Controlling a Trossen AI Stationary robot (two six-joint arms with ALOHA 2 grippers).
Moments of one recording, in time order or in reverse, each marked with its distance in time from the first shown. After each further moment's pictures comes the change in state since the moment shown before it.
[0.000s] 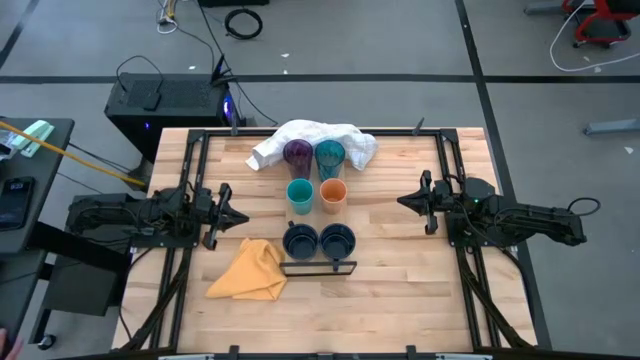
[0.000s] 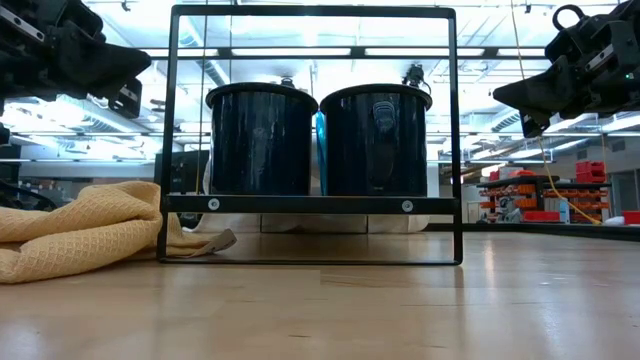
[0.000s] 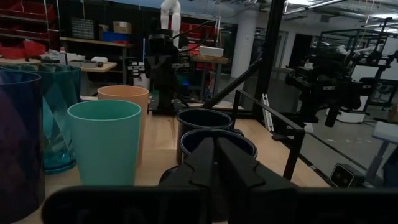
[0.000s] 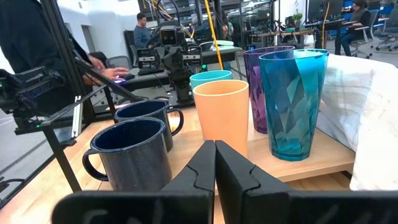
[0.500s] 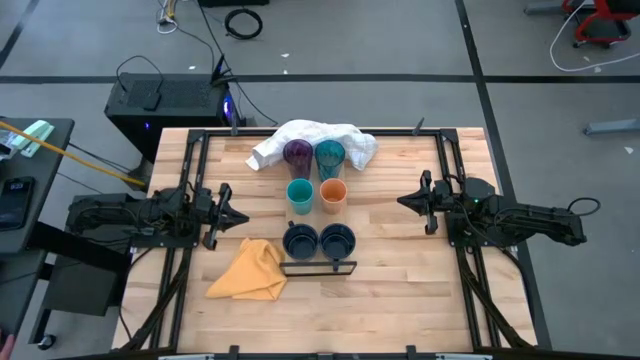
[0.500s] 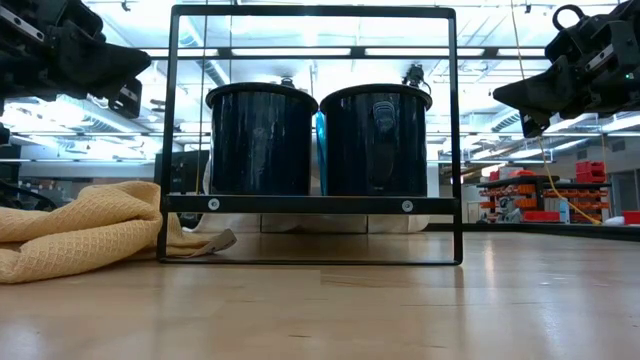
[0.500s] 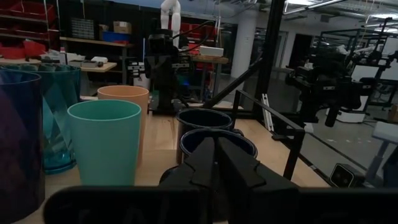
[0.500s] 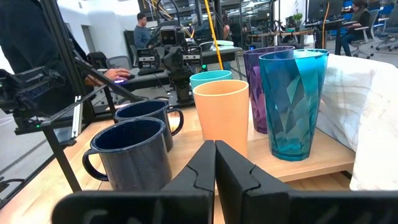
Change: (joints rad) left arm 0.000 0.000 0.000 0.000 0.000 0.000; right arm 0.000 0.000 0.000 0.000 0.000 0.000
